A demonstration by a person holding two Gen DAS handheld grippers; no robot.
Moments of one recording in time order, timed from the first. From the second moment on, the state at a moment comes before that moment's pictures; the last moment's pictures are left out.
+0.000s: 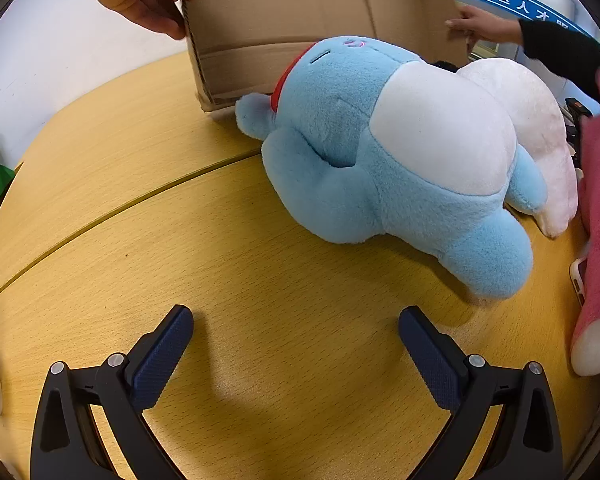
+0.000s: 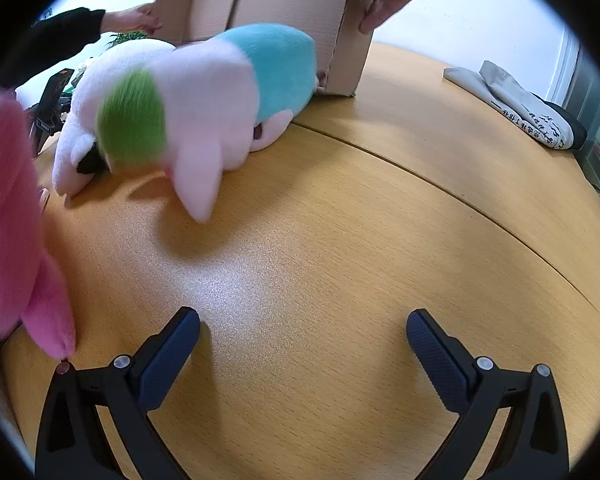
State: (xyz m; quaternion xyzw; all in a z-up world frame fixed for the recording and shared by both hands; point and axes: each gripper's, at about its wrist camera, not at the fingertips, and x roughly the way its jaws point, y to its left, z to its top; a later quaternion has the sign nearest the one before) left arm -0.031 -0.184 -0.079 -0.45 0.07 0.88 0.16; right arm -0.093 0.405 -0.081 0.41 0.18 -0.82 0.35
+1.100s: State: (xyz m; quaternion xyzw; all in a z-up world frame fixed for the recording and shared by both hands) left arm -0.046 -0.199 -0.077 -0.45 0.07 0.88 0.15; right arm -0.098 0.404 -0.081 0.42 0.18 -0.82 0.35
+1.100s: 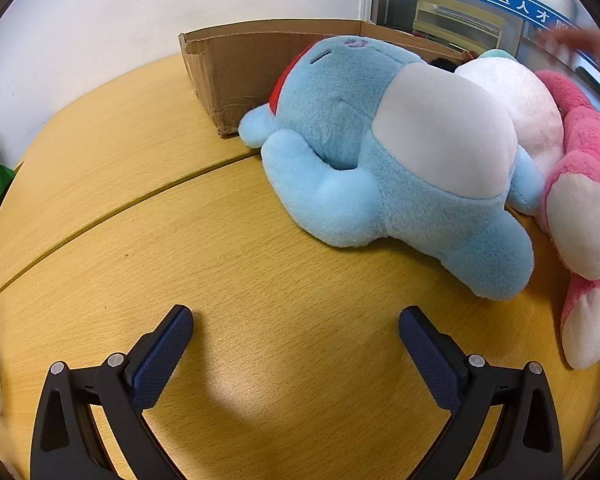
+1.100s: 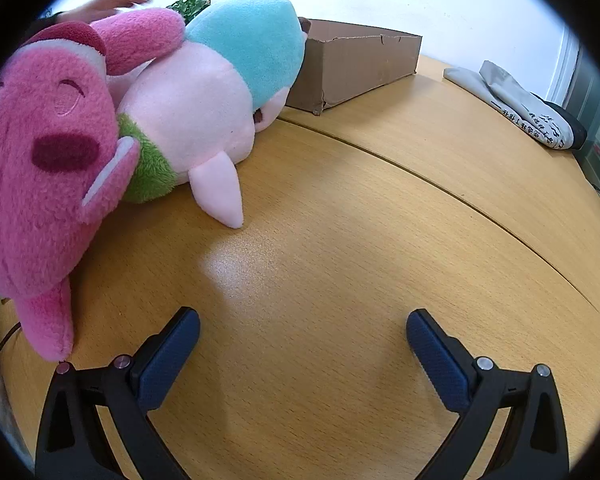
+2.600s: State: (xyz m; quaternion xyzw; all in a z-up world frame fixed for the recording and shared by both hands) left arm -0.046 -0.184 -0.078 -0.45 0.07 0.88 0.14; right arm -0.099 0.402 -0.081 0.42 0.18 -0.82 0.35
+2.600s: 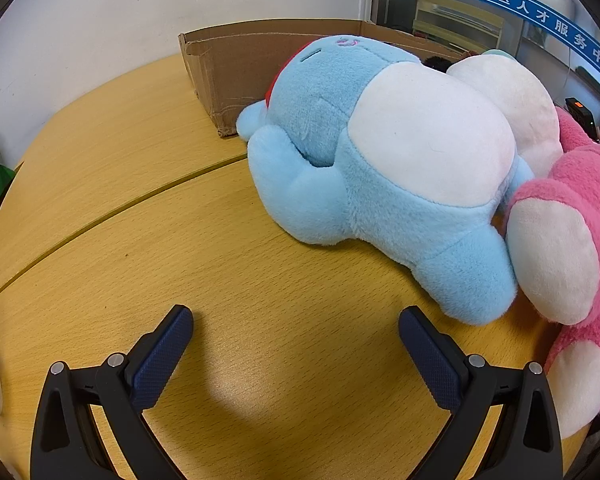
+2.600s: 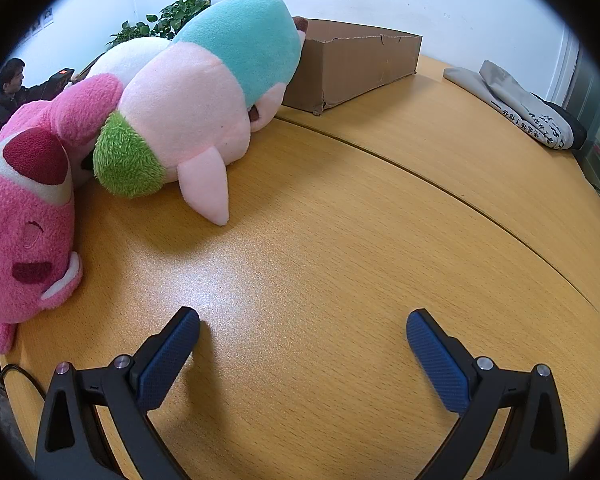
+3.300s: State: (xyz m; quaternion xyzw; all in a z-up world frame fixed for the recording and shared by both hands) left arm -0.048 -0.185 -0.078 -0.45 0.07 0.88 0.14; right arm -0.004 0.418 -0.018 0.35 0.08 -0.89 0.30
